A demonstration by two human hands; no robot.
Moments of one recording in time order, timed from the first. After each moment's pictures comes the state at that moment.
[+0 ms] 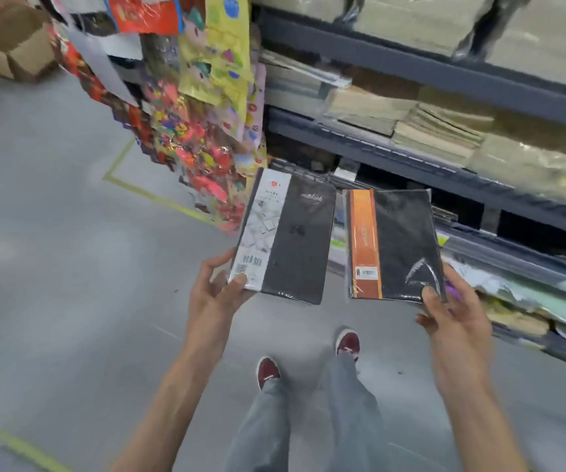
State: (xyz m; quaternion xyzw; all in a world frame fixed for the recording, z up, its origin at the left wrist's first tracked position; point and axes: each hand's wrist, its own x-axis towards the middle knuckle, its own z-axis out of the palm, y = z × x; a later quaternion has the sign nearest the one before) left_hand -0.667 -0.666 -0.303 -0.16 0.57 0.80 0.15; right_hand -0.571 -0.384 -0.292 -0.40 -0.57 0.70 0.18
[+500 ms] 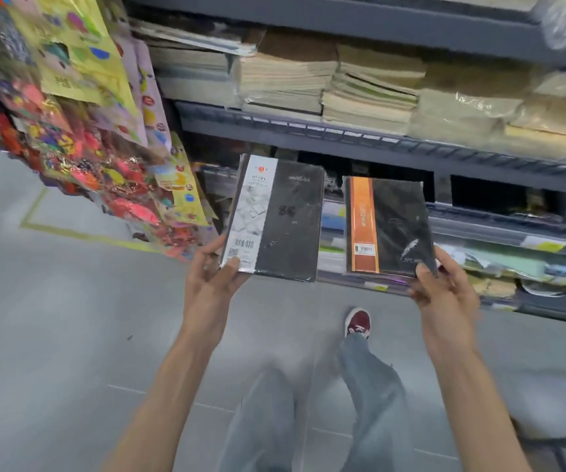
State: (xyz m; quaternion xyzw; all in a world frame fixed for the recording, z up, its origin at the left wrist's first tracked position) left_hand -0.725 -0.581 -0.395 -0.09 0.53 0.82 0.20; right_hand -0.577 -0.322 -0.373 -0.47 -0.50 0.68 0.26
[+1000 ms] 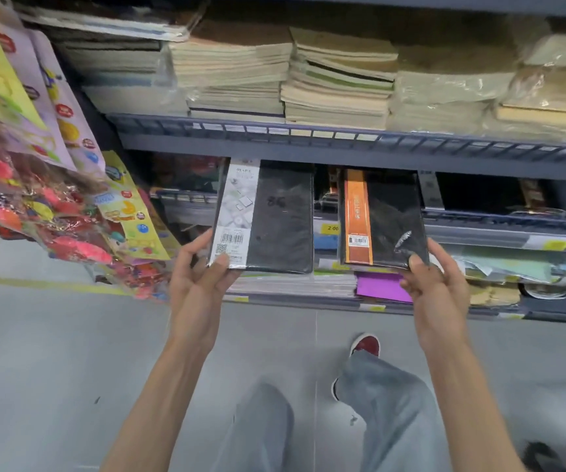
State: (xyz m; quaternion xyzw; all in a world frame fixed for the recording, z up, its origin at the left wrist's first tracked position) left_hand -0.768 -0.525 -0.443 -0.03 0.55 0.81 0.17; right_hand -0.613 -0.278 -0.444 -0.45 -0.48 0.68 0.32
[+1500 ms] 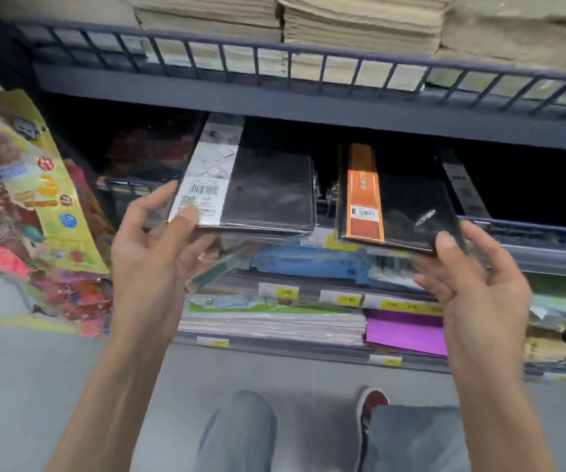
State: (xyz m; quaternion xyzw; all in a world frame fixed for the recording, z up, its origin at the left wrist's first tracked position) left_hand -0.820 -0.484 -0.501 0.08 0.54 0.84 0.06; right_hand -0.654 -0.267 -0.496 -0.34 -0.54 0.65 0.41
